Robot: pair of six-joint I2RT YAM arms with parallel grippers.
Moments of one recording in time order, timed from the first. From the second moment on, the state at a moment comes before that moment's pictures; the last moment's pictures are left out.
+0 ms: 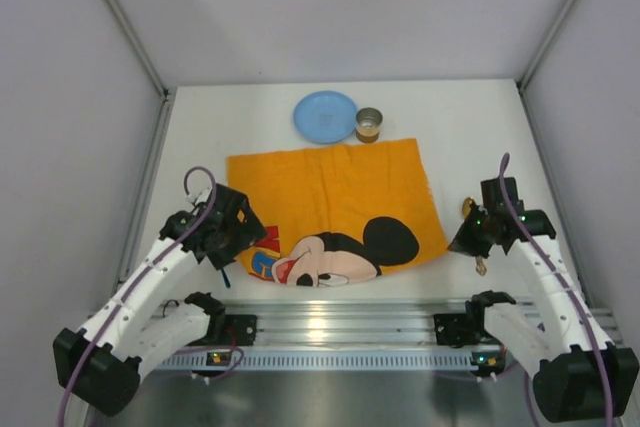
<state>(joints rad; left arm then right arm) -0.44 0.89 0.73 -0.95 -0.15 -0.99 0.08 0.88 0.69 -0.97 -0.10 0.65</state>
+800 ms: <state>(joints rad) -0.44 1.09 1.13 -0.93 -0.29 -0.97 0.12 1.39 1.09 -0.74 -0.42 0.60</state>
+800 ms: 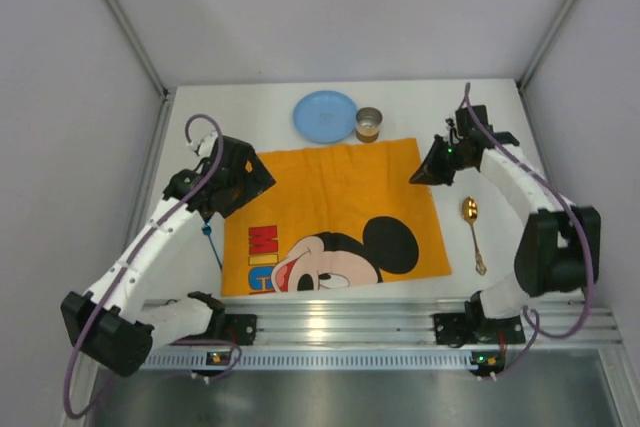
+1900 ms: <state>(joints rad) -0.42 1.33 1.12 -0.66 -0.30 -0.83 -0.03 2.06 1.47 -0.68 -0.27 0.51</state>
